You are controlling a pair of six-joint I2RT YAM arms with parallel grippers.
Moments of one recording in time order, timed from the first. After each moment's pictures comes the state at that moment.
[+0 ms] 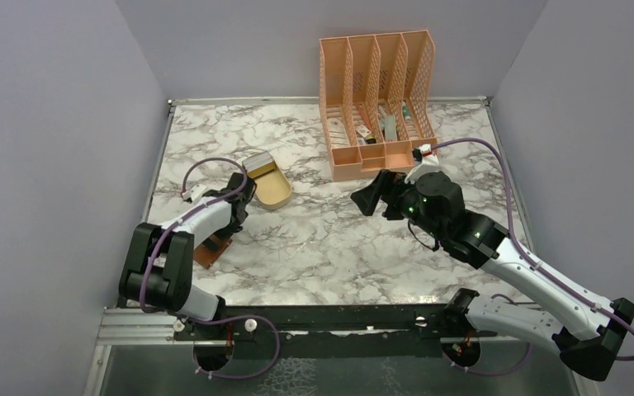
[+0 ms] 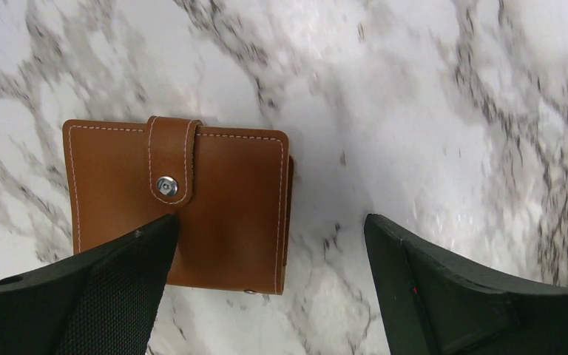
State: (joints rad) left arm -0.21 1.48 0.76 -0.68 -0.60 -1.18; right arm 0.82 0.92 0.92 -0.37 0.22 0.69
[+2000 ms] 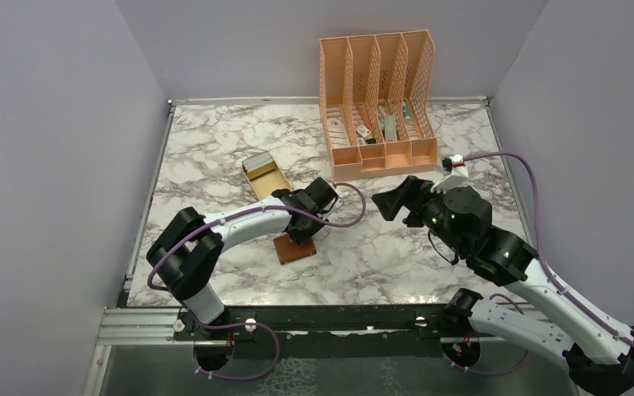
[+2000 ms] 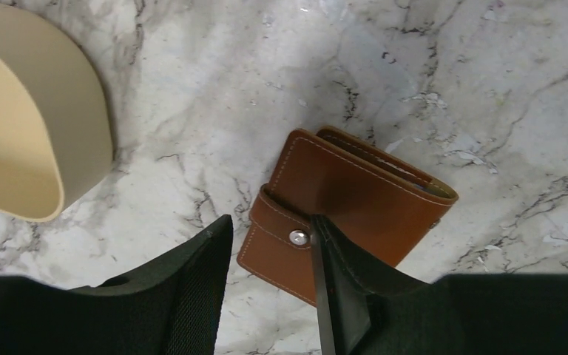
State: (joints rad) left arm -0.83 1.62 1.04 -0.65 -0.25 0.09; right arm 0.82 0.73 0.88 -0.46 0.32 0.71
